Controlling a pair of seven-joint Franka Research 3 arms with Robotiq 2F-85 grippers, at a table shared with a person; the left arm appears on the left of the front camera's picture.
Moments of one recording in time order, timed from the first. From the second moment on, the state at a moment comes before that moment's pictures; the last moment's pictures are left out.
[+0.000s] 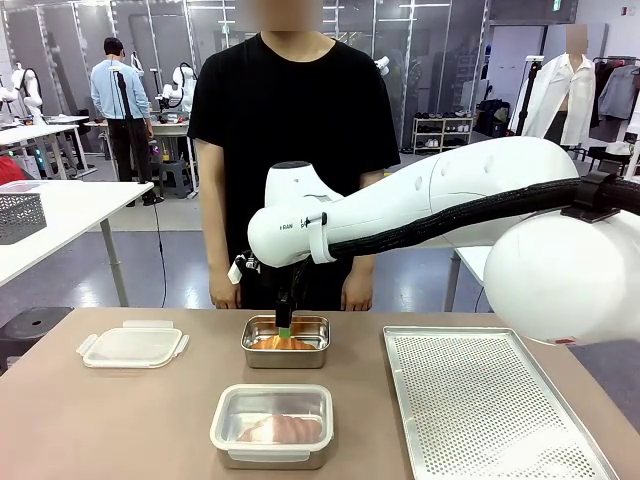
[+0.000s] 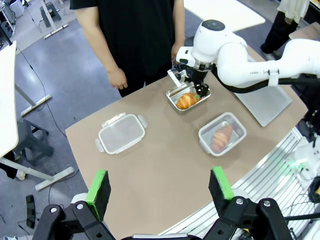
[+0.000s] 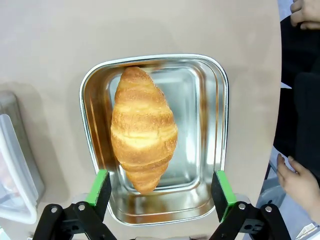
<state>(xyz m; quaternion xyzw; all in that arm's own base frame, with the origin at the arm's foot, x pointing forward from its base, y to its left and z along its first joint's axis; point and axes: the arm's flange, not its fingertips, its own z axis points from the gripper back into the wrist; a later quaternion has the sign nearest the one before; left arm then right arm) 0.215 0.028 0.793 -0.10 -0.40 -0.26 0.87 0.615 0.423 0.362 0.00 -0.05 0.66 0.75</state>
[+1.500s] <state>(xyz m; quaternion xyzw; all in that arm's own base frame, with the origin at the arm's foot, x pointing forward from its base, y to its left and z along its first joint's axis) 0.215 0.028 0.793 -0.10 -0.40 -0.26 0.87 0.464 0.138 0.720 0.02 -0.20 0.44 0.88</state>
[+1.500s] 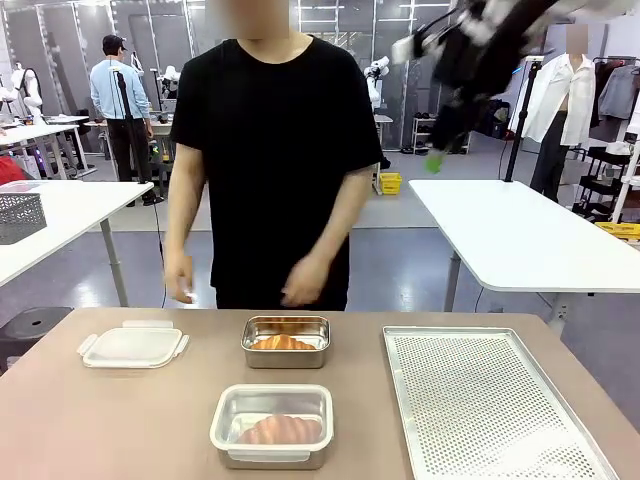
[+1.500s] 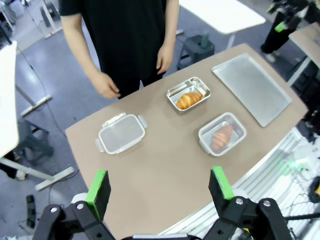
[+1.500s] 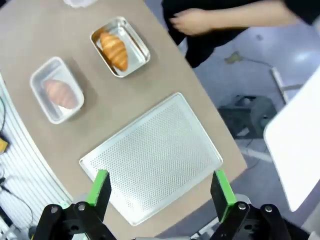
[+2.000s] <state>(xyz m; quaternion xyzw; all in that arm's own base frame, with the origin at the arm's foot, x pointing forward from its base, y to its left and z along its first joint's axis) 0.215 0.028 0.793 -0.10 -0.40 -0.26 0.87 0.329 0.073 0.792 0.01 -0.25 0.31 0.92</state>
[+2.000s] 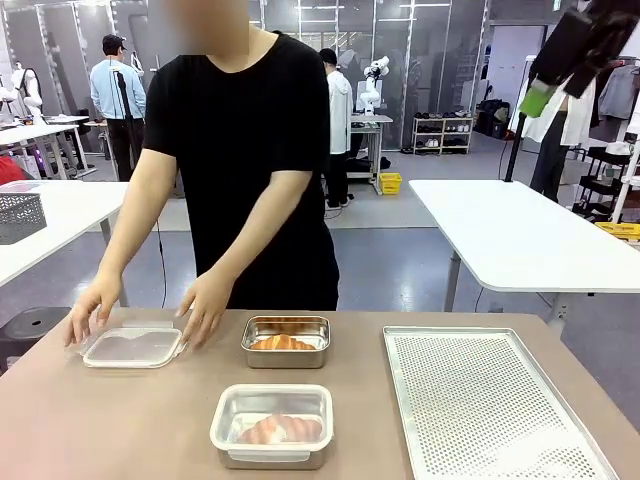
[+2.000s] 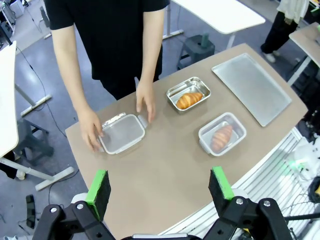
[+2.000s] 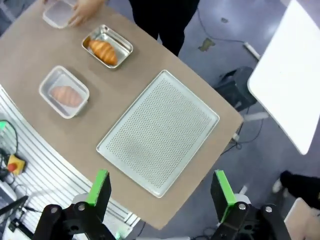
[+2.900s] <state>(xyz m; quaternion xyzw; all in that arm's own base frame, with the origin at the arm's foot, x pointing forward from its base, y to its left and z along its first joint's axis) 0.215 0.028 0.793 -0.10 -0.40 -0.26 0.87 0.254 0.014 0.773 0.05 -0.31 0.22 0.93</state>
